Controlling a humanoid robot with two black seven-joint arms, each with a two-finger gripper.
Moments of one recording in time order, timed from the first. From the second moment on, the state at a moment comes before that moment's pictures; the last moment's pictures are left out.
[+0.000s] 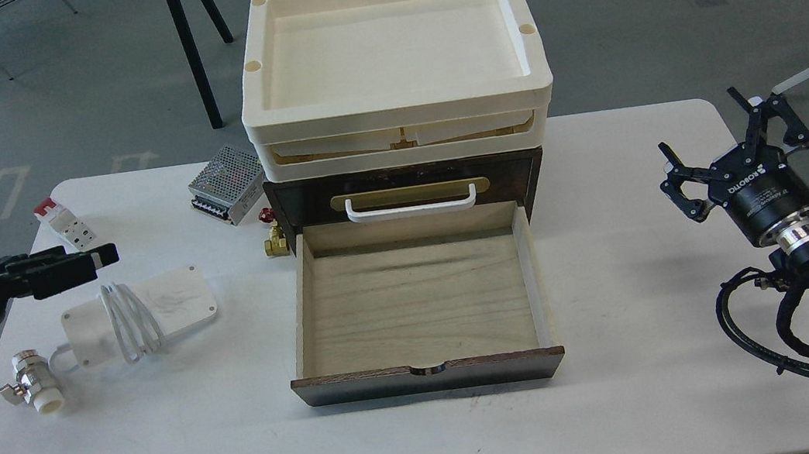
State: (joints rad) left arm -0.54 1.05 -0.58 -1.15 1.56 -0.30 -0.49; right arm 0.27 -0.47 1.04 1.05 0.02 0.42 0.27
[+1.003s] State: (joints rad) left arm -0.53 0.81 -0.36 -0.85 1.59 -0.07 -0.49; right arm 0.27 -0.47 1.04 1.05 0.02 0.42 0.27
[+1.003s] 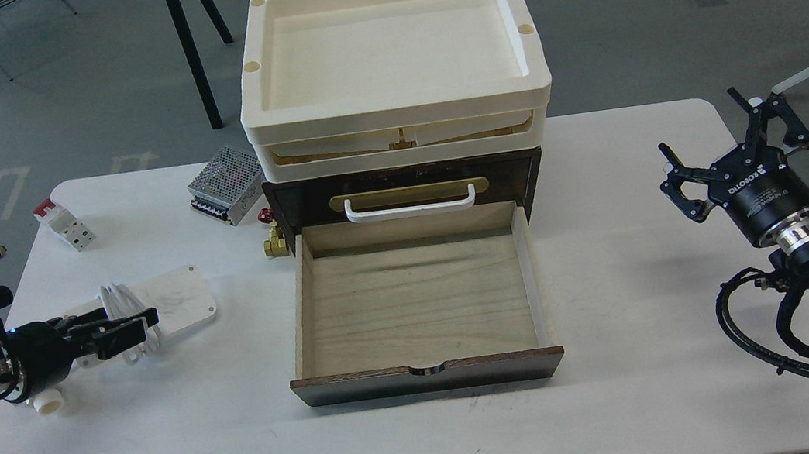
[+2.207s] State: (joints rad) left arm -0.55 0.97 -0.38 -0.86 1.43 0.11 -0.49; right arm 0.27 -0.47 1.04 1.05 0.02 0.42 0.27
